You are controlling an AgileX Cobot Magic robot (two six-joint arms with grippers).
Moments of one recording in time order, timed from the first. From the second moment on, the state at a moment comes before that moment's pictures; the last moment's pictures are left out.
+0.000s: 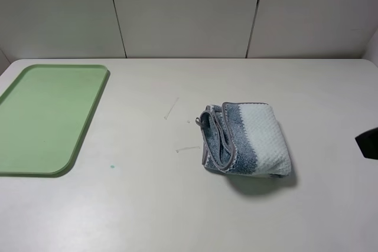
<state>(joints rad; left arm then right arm) 0.07 -0.01 -0.50 0.10 1.06 -0.09 0.63 0.71 -0.85 0.01 1.22 0.16</state>
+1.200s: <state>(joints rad) 0.07 -0.01 -0.50 0.10 1.06 -0.09 -0.02 -0.01 -0.52 0.01 0.92 0.09</state>
